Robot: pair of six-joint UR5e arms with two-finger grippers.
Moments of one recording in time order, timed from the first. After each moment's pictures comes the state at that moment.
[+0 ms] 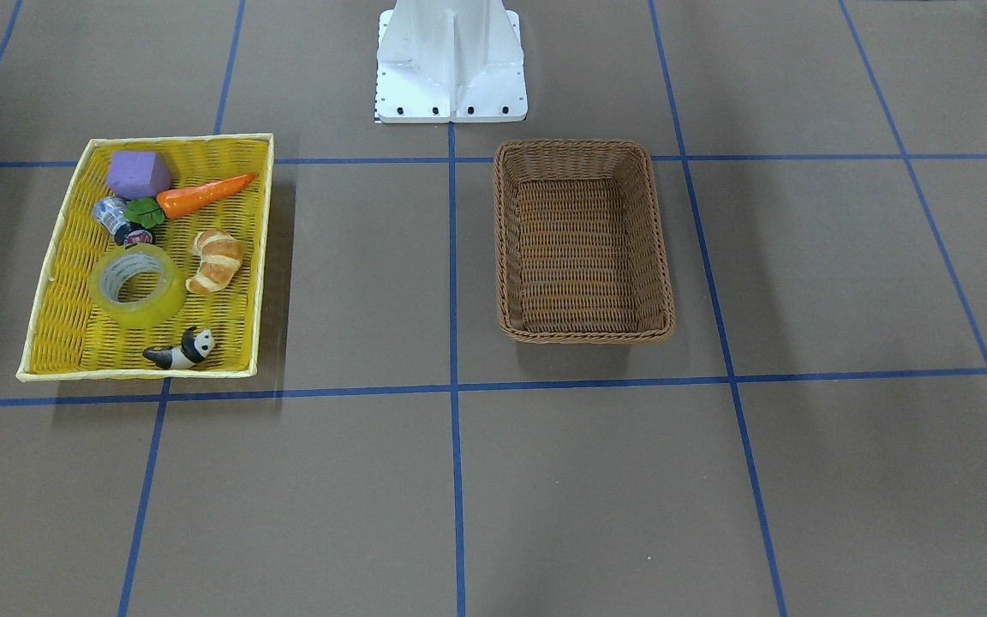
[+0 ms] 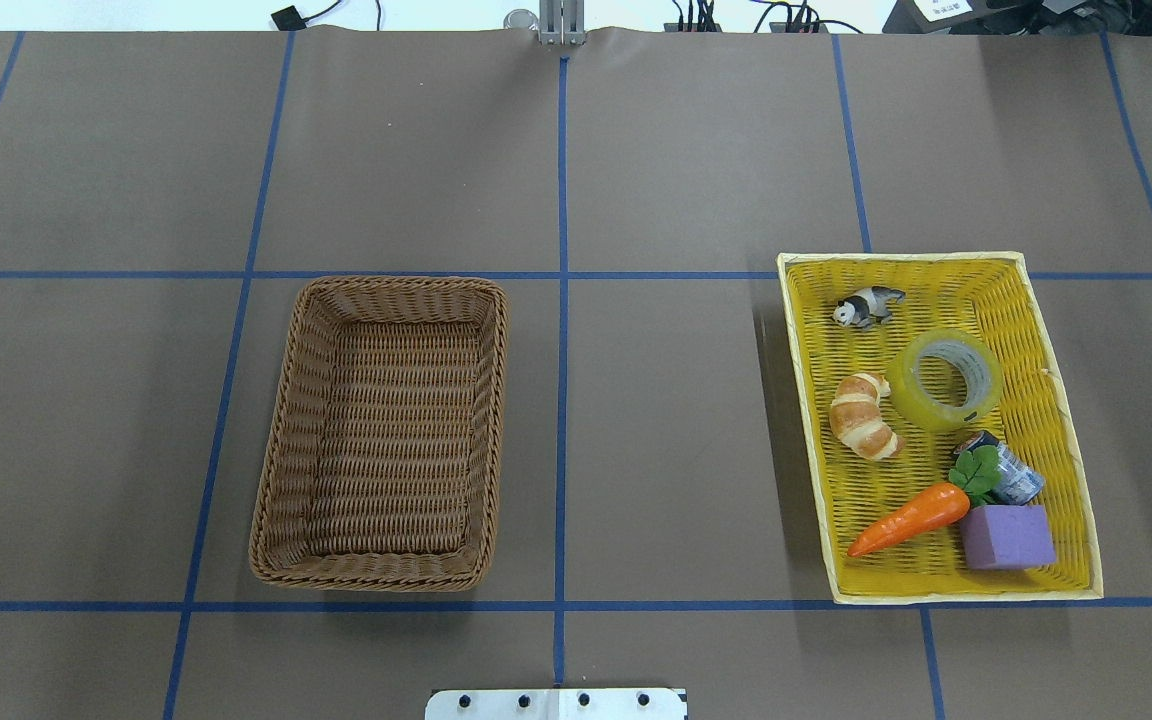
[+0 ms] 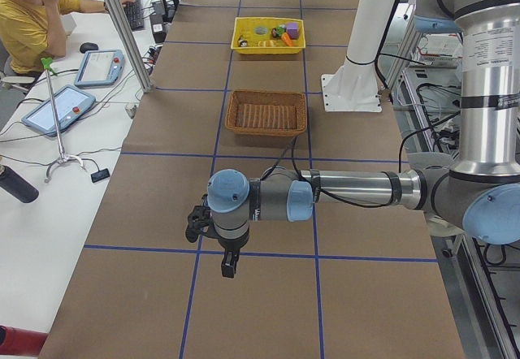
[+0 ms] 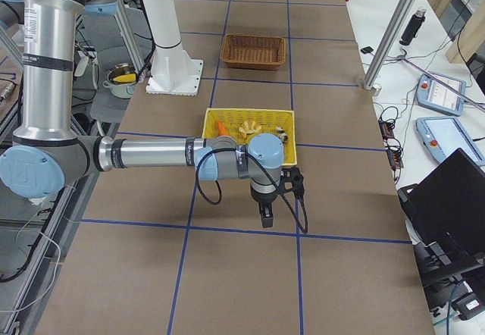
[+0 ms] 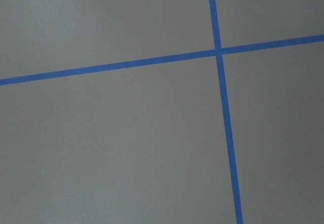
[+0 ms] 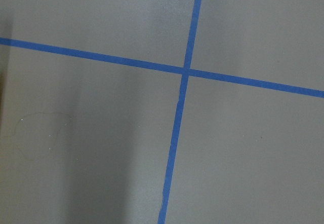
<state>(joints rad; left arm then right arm) -1.63 -1.49 -1.67 -1.55 -2.30 0.18 1.52 -1.69 1.75 -1.51 2.31 -0.05</state>
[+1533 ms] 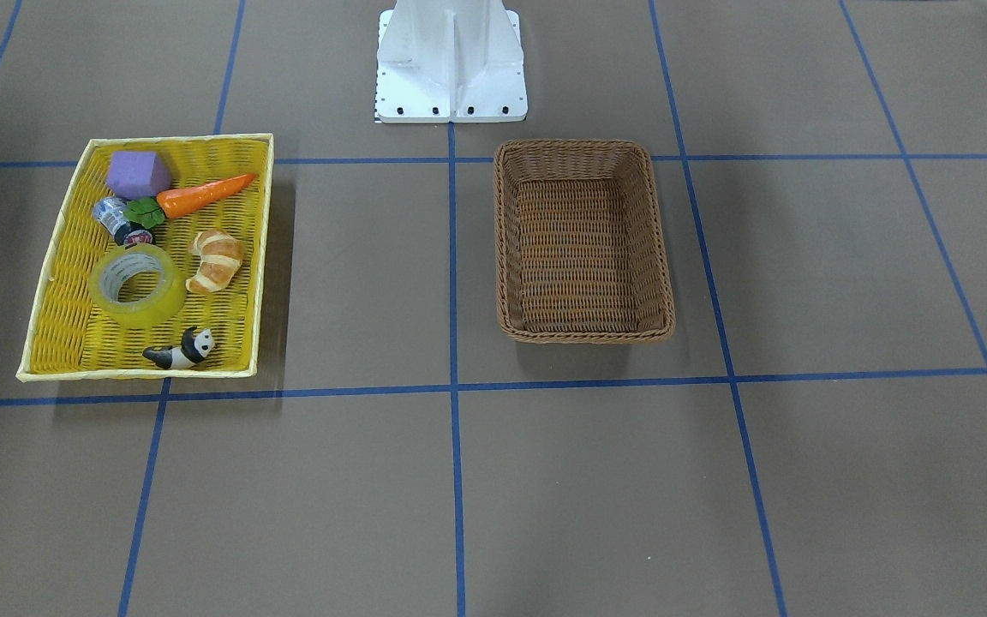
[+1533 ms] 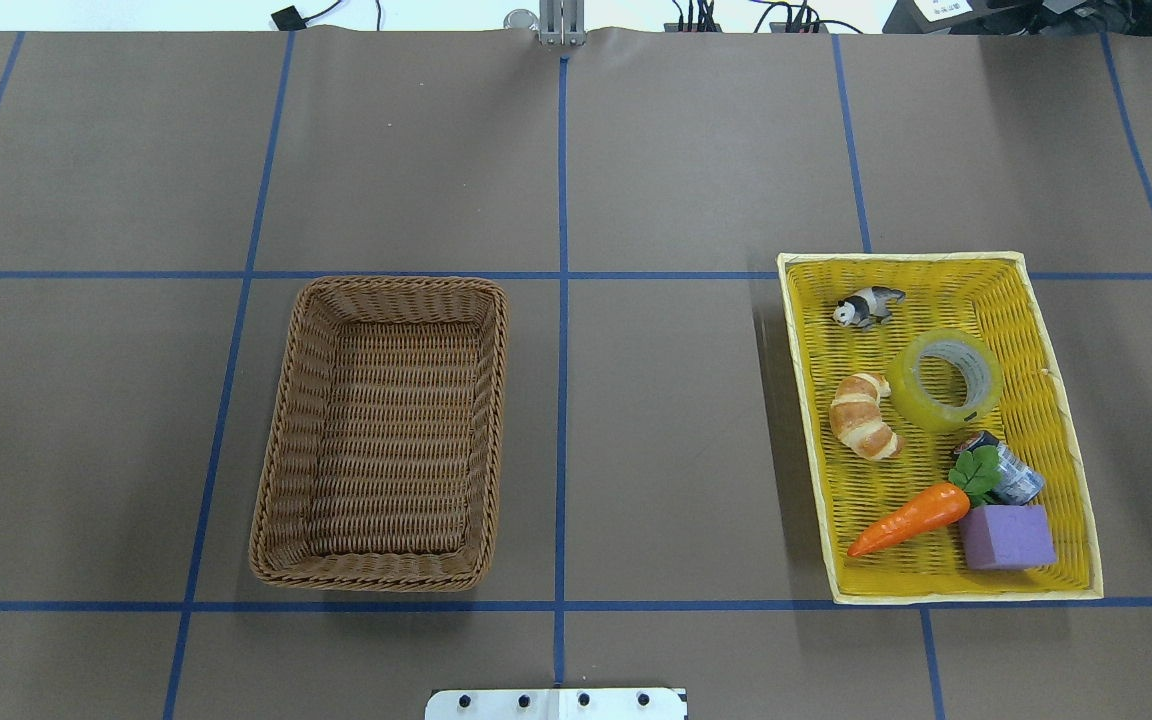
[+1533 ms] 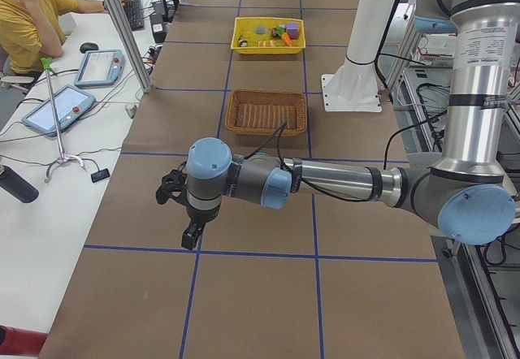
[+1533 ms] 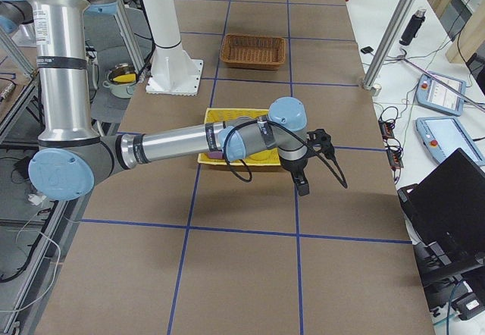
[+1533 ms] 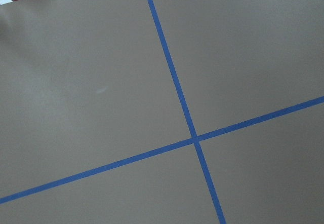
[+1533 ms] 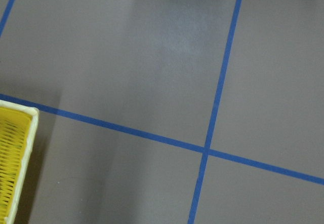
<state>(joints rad) -1.63 -1.59 -1.64 -1.77 -2.30 0.18 1.52 -1.54 1.76 -1.37 2.33 0.01</state>
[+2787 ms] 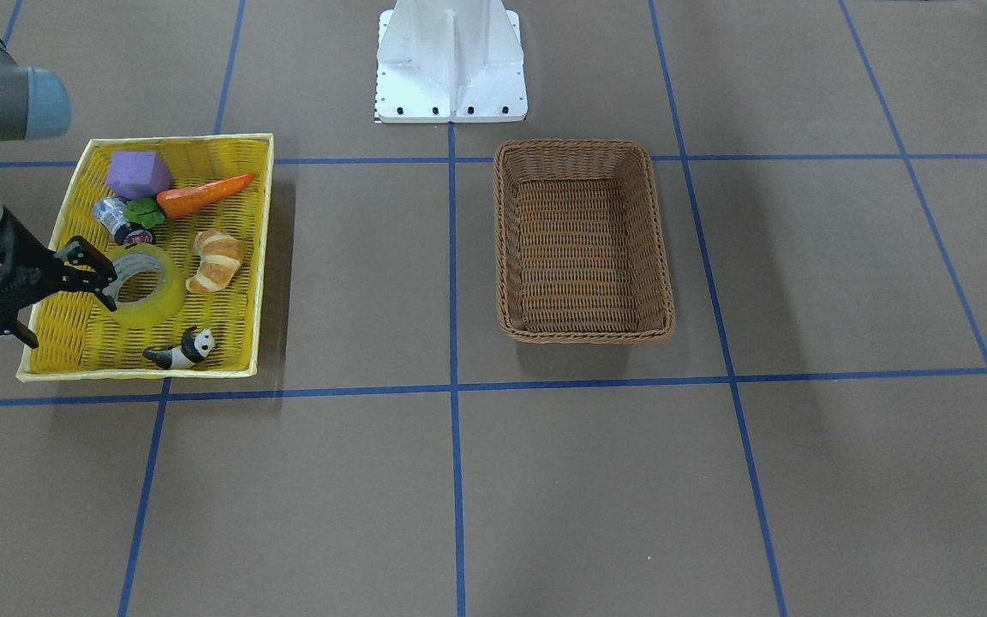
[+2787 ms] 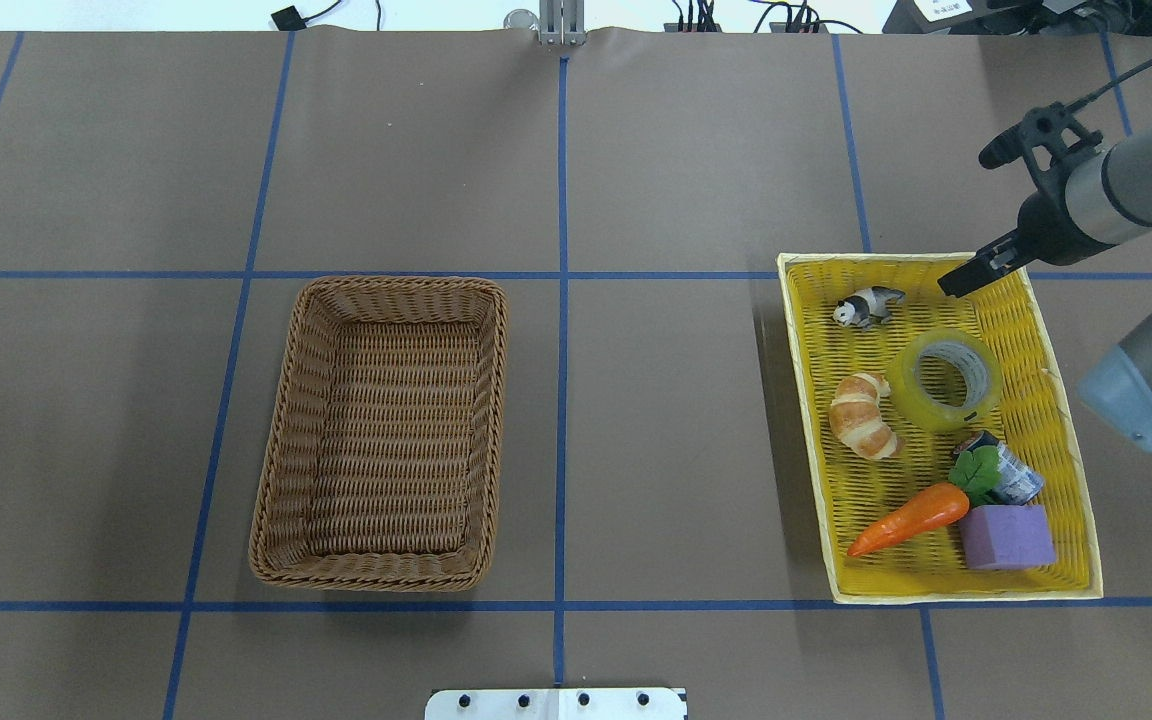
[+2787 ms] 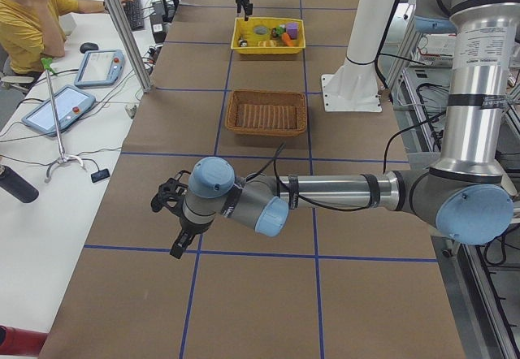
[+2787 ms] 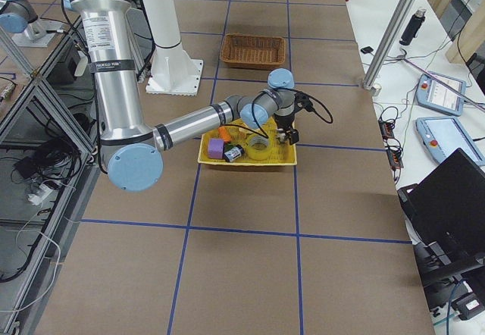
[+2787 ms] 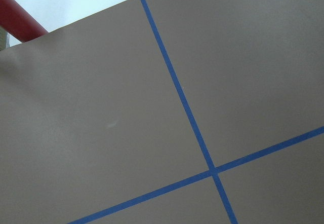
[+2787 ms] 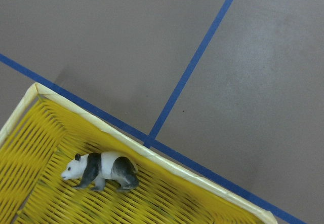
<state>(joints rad) -1.63 -1.60 -1.51 -2.04 -2.30 0.11 0.97 -1.43 1.76 -1.21 2.09 0.33</state>
